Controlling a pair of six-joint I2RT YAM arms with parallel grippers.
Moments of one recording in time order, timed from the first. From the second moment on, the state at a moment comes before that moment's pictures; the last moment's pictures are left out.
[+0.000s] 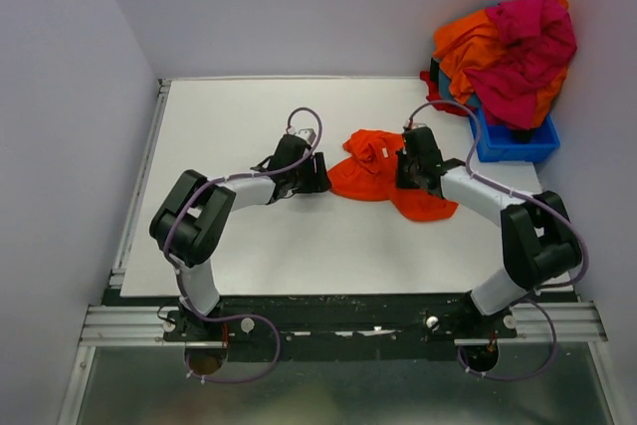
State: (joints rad) left arm -0.53 1.80 0.96 0.14 0.18 -0.52; right arm 0.39 1.63 0.96 -0.22 0.12 0.32
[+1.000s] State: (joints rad) left arm -0.50 1.82 1.03 0.06 0.09 -0.52; right arm 0.13 1.11 0.67 -0.10 0.20 0.51
